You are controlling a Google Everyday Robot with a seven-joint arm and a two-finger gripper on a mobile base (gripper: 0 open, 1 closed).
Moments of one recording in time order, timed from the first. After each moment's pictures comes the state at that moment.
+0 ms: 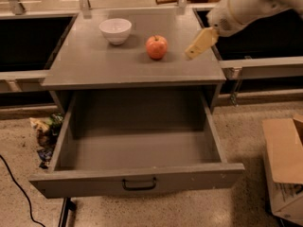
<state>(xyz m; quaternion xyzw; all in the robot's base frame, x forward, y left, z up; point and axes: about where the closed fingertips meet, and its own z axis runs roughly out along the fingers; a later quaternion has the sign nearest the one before) 0.693 -0.149 0.948 -0.49 0.78 0.06 0.38</state>
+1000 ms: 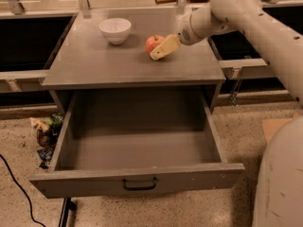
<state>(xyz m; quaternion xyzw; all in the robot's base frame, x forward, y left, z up) 0.771 -0.066 0.892 -0.43 0.79 0.13 0.42</state>
